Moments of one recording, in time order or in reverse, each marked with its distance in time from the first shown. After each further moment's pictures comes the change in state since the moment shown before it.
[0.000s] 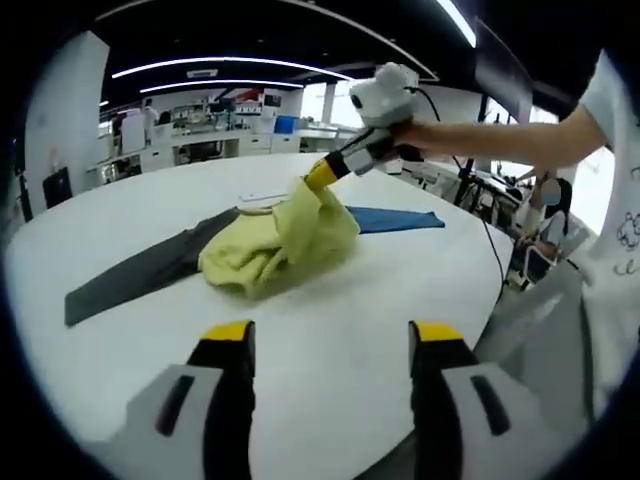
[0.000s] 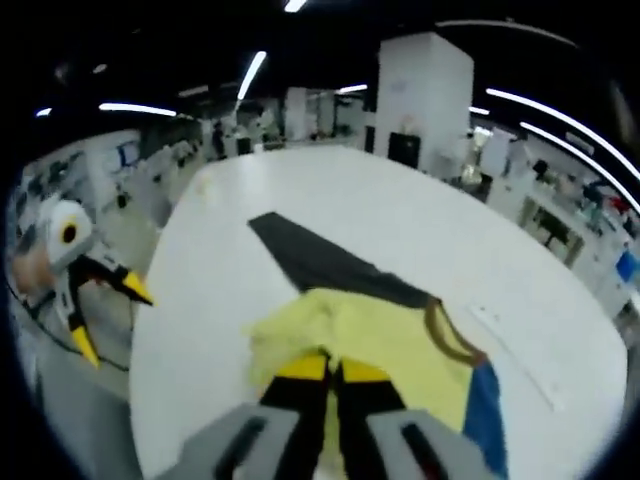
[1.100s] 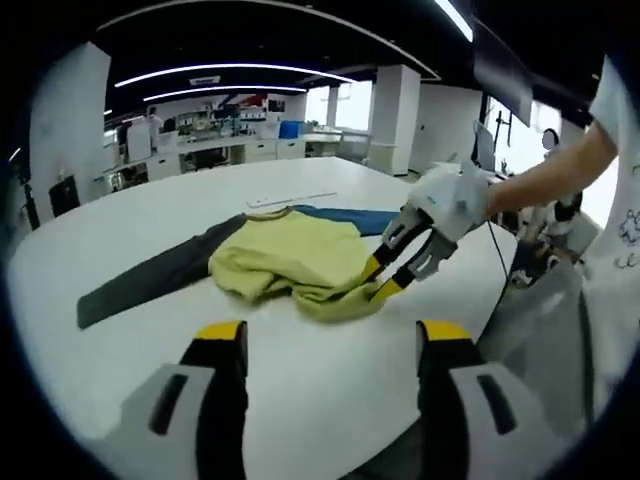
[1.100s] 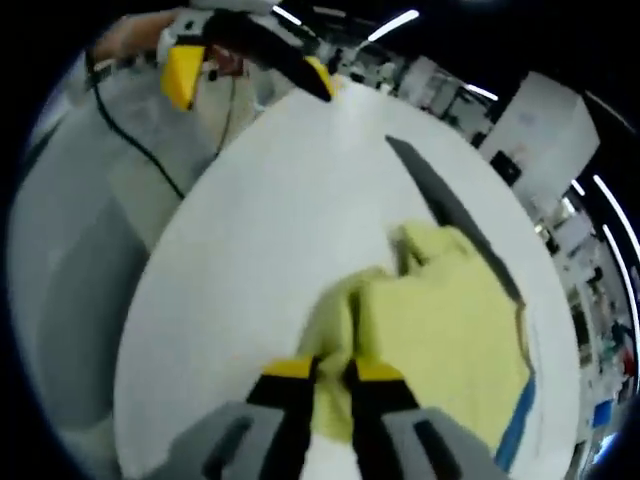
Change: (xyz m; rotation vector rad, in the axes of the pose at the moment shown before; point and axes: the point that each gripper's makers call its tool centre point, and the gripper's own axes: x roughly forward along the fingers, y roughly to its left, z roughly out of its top) left arm -0.015 -0.003 0.002 0.021 -0.016 0.040; right arm 0.004 0.117 -0.137 -0.534 0.230 0.163
